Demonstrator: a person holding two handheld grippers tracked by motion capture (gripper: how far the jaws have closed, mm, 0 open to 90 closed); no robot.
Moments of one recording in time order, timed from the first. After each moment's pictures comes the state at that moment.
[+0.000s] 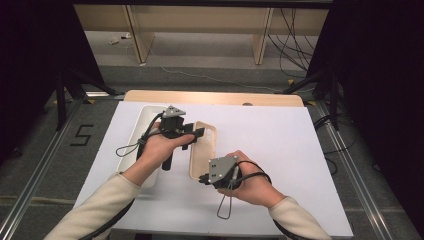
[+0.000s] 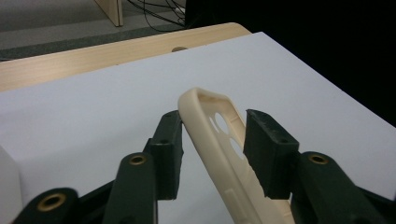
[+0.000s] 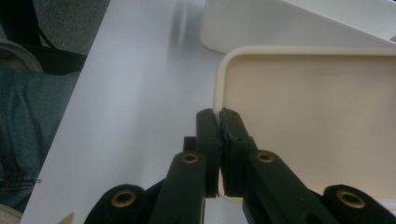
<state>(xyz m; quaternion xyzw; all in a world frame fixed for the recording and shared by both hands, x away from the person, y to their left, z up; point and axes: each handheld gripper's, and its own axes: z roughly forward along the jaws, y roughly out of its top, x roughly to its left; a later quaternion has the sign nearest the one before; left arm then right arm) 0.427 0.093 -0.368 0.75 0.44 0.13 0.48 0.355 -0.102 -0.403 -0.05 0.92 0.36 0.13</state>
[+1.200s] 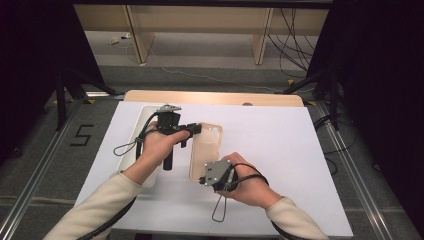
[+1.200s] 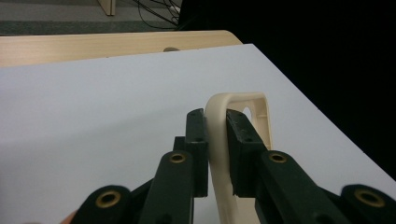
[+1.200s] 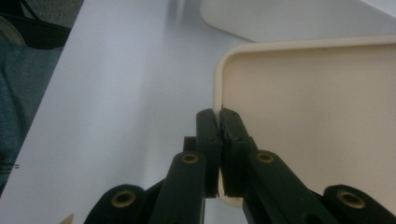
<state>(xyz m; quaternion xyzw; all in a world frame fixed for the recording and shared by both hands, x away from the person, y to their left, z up) 0.426 0.095 -0.361 0.71 0.47 0.08 0.51 0.356 -0.095 -0.415 -0.06 0.93 0.32 0.15</state>
